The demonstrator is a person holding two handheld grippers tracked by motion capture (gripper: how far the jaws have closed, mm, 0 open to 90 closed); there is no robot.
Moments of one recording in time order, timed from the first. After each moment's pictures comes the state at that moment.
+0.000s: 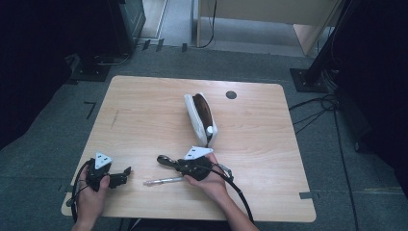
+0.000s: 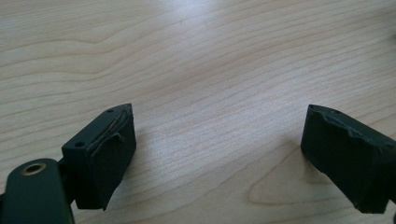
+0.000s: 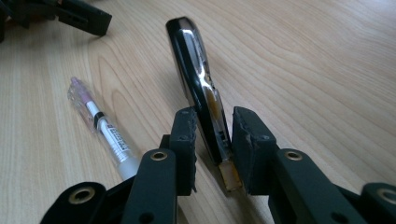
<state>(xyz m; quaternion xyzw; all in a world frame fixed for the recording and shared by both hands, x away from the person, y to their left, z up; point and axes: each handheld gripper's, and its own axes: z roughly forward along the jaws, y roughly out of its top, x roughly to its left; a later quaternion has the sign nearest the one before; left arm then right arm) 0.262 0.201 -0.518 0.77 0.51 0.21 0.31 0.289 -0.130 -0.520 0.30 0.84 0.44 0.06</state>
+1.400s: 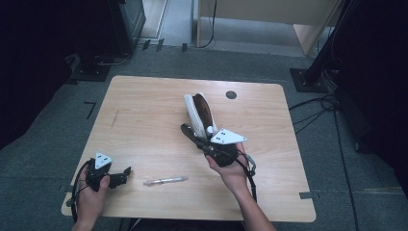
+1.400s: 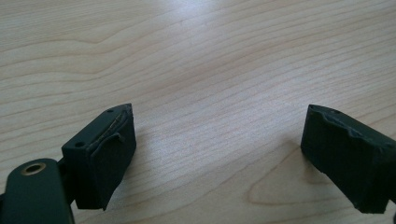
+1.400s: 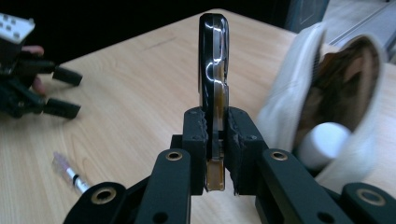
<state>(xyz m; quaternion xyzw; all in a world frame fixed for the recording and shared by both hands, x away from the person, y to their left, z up) 0.262 0.201 -0.518 0.77 0.51 0.21 0.31 0.289 -0.197 -0.432 0.35 0.77 0.50 0.17</state>
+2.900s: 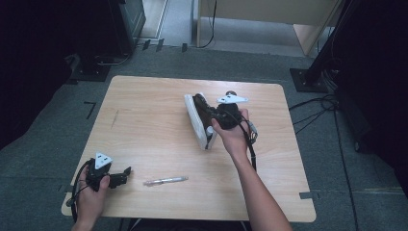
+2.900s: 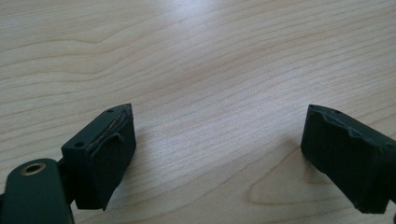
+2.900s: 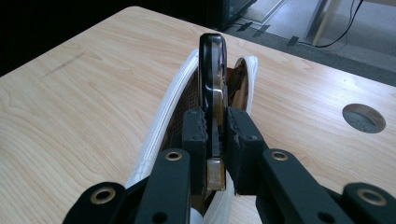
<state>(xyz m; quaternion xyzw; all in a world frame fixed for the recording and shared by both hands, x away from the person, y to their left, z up) 0.262 0.201 -0.518 0.77 0.51 0.21 0.31 0.382 -0.209 -0.400 0.46 0.75 0.43 0.20</state>
